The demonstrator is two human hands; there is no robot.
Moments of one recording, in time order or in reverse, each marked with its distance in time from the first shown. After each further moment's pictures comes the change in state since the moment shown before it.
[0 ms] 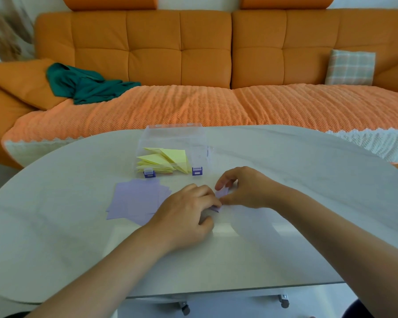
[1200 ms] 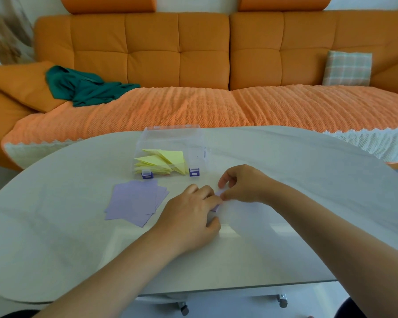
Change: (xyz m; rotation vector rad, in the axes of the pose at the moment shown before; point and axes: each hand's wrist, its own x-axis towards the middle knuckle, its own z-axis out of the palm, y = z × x) left_hand 0.006 0.016 0.010 0.156 -0.001 -0.072; right_hand 0.009 0.004 -0.004 0.017 0.008 0.125
